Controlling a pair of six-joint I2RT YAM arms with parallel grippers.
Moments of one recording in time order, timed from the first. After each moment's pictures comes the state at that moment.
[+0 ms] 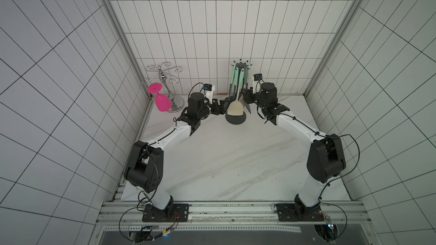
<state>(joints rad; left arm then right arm) -0.38 1.67 1.22 0.22 0.39 -0.39 0.40 1.77 1.43 0.11 0.01 0.14</state>
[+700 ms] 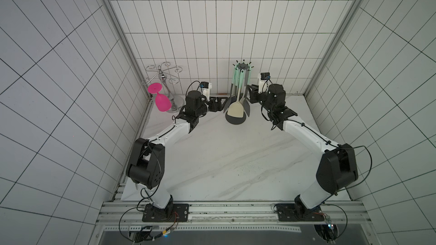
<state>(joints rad) -0.36 1.70 1.24 0.25 0.43 -0.45 0.41 1.63 1.35 0.20 -0.02 0.18</state>
